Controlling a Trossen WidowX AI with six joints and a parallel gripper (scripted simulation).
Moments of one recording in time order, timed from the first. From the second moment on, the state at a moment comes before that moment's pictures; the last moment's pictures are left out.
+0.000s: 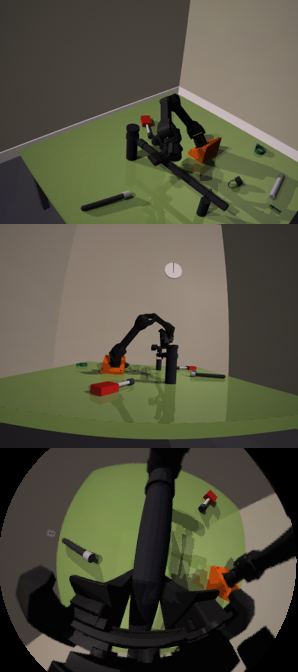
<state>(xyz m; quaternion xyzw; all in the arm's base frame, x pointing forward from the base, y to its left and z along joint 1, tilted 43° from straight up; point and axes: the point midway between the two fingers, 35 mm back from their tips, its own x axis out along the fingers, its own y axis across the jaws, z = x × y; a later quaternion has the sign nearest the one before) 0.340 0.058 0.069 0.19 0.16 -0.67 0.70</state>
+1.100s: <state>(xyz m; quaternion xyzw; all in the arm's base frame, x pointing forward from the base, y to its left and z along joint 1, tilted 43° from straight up) 0.335 0.115 0.072 0.22 0.18 -0.62 0.73</state>
